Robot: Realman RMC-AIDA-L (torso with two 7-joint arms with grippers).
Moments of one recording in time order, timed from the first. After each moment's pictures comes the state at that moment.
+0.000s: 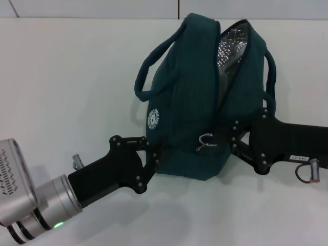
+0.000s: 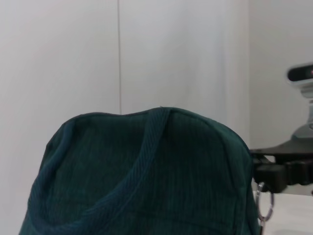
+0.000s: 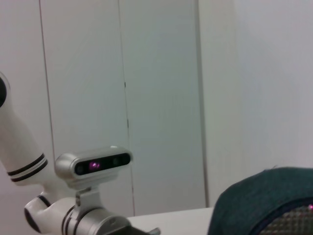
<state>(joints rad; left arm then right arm) -0.41 -2.11 1.11 0.00 1.25 1.59 -0.39 0.41 2.02 -1.35 -0.63 -1.32 -1.55 1.03</state>
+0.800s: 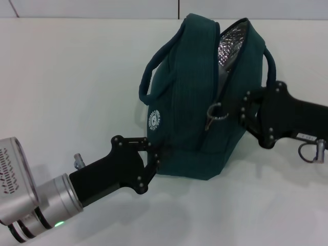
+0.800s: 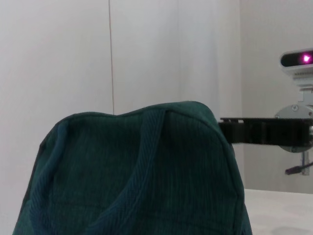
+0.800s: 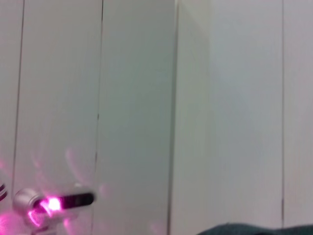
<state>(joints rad) -0.42 -2.10 1.11 0.00 1.25 1.59 -0.39 0.39 2.02 -1.35 -0.63 -1.17 -1.54 0.92</state>
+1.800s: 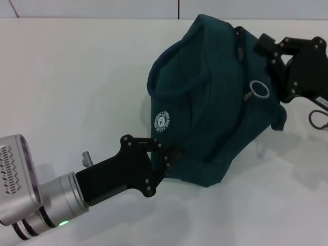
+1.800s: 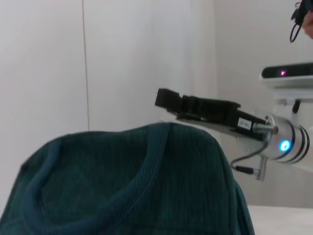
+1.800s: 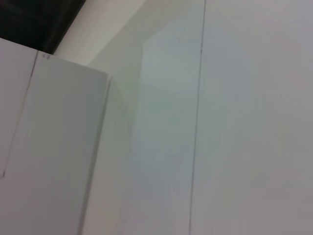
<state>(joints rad) -0.44 -2.11 1.15 0.00 1.25 1.63 -0.39 0.40 2.03 -1.45 -0.48 -0.74 -1.56 0.63</state>
